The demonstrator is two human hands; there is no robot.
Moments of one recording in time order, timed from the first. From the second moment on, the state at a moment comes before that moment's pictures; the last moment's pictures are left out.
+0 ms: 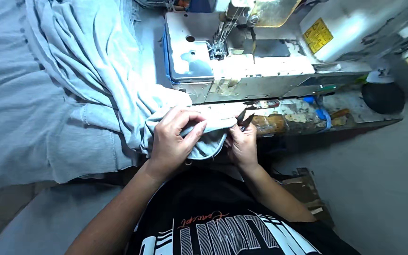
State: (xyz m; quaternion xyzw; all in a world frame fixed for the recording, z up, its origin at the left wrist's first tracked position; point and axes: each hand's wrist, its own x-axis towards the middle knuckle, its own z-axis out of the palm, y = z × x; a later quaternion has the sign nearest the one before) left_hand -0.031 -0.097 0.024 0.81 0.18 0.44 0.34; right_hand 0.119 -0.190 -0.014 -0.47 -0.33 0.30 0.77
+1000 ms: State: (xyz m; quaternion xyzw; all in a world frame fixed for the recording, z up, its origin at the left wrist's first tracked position) left_hand -0.069 -0.084 0.080 0.42 0.01 0.40 0.81; right_hand 0.147 -0.191 -0.028 -0.55 -0.57 -0.08 0.60
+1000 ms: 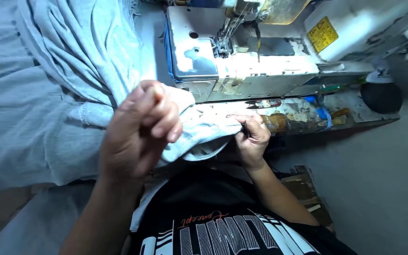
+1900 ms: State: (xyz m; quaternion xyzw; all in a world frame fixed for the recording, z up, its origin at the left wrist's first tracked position) left_hand -0.047 -0.093 0.036 0.58 0.04 0.37 0.73; right_hand 0.144 -0.194 -0.012 -0.50 -0.63 -0.10 0.58
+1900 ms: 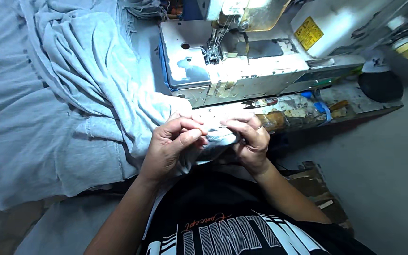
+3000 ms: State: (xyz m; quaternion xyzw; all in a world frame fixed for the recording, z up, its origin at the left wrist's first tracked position) left_hand -0.036 -0.091 0.031 0.78 0.17 0.27 0.55; right_hand 0.150 -0.183 0.006 -0.55 -0.49 0.20 0.65
